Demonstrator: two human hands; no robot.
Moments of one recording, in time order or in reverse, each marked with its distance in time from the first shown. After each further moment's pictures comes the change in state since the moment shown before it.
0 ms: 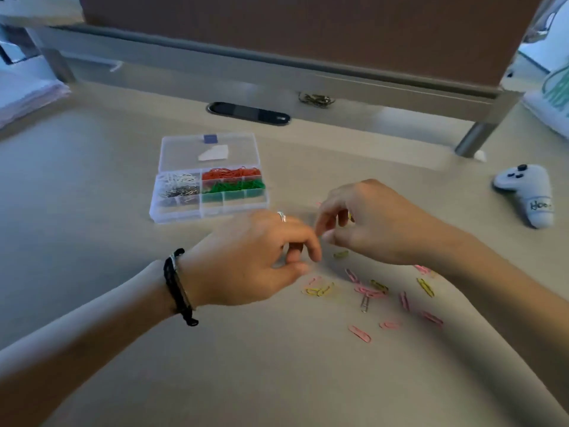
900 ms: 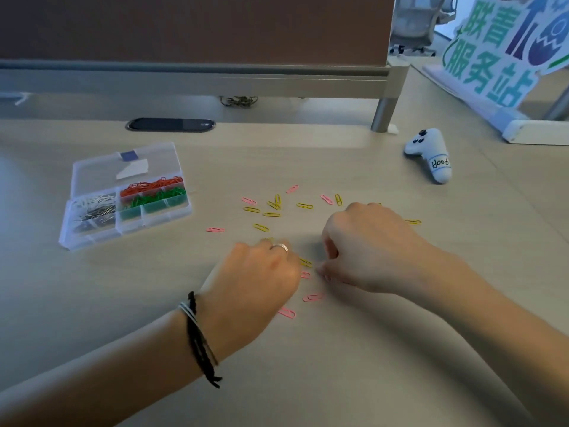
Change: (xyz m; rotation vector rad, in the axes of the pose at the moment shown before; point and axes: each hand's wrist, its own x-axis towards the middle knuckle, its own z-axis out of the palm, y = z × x) left_hand 0.037 0.079 0.073 0.688 -0.182 0.088; right_hand -0.106 0.016 0.002 -0.323 -0.034 0.427
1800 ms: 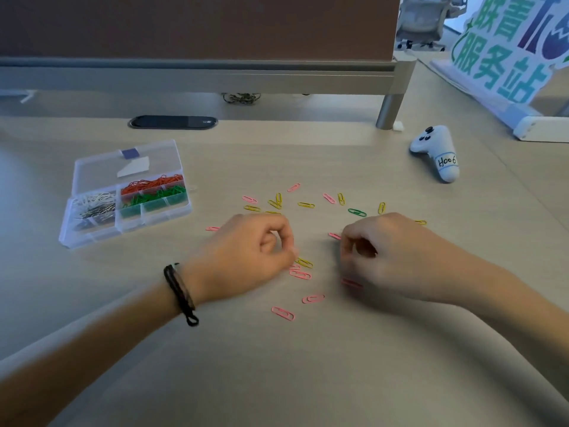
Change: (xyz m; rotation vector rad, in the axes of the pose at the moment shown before) left_hand 0.019 -0.035 0.012 -1.008 -0.042 -0.329; right_hand -0.016 0.040 0.012 0.383 -0.060 -0.039
